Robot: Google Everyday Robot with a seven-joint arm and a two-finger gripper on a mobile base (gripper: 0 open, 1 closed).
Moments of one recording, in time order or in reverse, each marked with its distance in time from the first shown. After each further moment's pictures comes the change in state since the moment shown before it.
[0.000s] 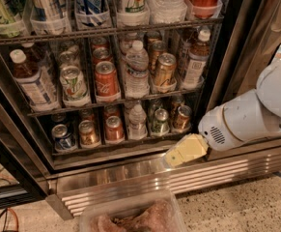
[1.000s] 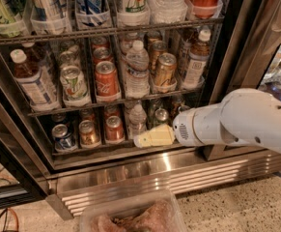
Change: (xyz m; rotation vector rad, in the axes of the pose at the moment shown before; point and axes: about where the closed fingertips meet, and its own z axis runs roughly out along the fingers) arm -0.050 -0.012 0.063 0.074 -0.226 0.188
